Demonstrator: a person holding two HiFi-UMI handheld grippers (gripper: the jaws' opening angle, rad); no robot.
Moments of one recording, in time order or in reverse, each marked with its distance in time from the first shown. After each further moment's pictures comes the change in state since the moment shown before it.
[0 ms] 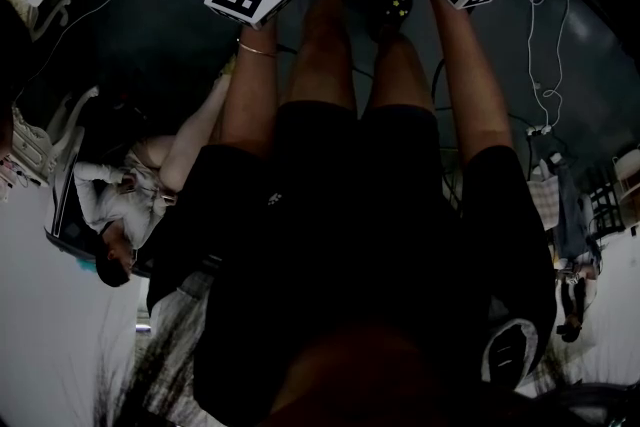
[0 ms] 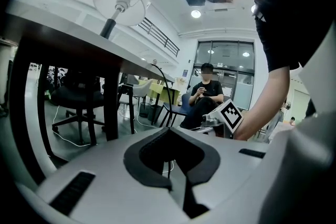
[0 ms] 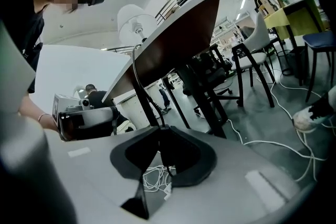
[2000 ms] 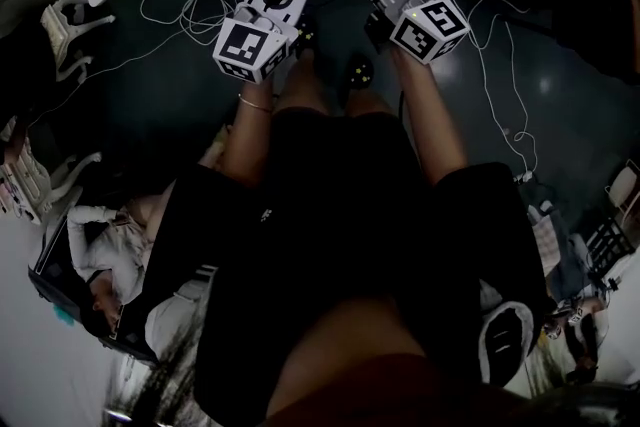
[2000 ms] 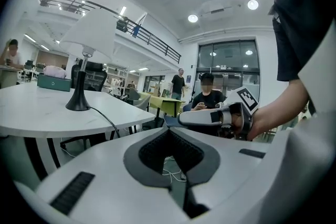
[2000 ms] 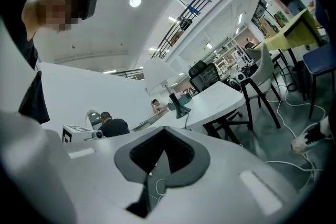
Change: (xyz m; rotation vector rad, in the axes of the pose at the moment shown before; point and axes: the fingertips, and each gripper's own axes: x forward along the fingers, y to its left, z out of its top) left arm -0.002 -0.104 0.113 0.023 -0.038 0.125; right arm -0.133 0.088 0.145 0.034 -0.223 0.089
